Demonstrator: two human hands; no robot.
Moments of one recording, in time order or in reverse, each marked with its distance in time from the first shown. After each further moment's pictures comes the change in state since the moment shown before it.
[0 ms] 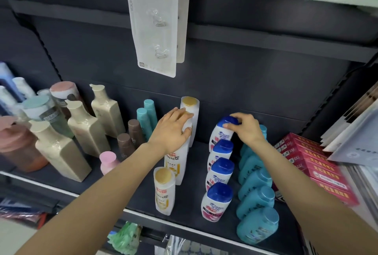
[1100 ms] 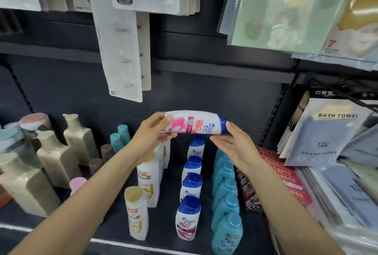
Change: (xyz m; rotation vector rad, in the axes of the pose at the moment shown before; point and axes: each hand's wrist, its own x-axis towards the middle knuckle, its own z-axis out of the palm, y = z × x) left_hand -0.012 0.070 -0.058 -1.313 0.070 -0.118; right_hand -0.074 -0.027 -0.075 1.160 -0.023 0.235
